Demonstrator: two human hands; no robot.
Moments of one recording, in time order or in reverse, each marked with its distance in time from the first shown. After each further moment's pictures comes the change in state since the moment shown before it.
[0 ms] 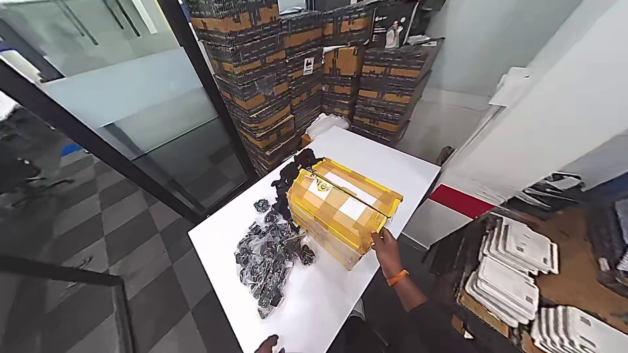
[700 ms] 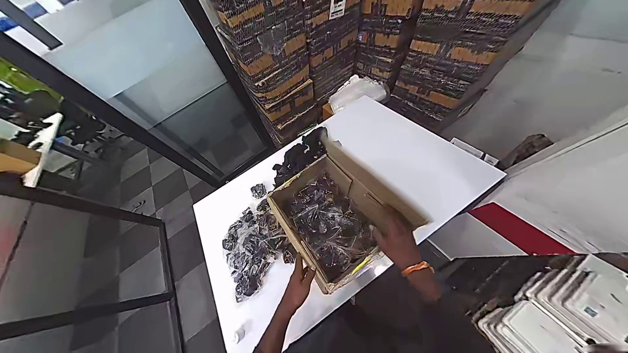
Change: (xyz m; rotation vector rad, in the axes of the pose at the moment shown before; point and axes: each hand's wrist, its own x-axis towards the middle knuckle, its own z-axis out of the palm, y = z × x) left_hand 0.191 0.278 0.051 -0.761 0.013 -0.010; right_hand 0.221 0.006 -0.061 -0.827 -0.429 -0.510
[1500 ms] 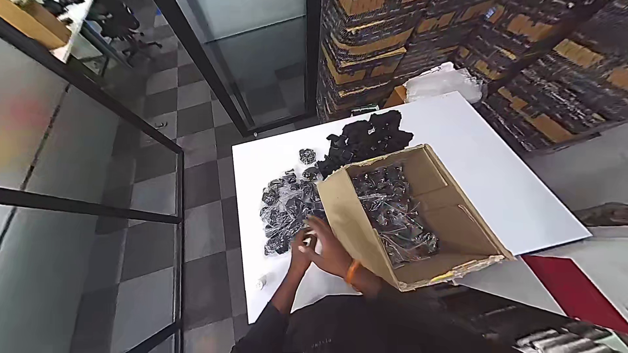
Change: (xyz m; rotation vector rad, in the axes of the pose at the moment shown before) left_hand -0.010 -0.078 -0.142 -0.208 0.486 0.112; right_hand -0.064 -0.314 0.178 0.459 -0.620 -0.403
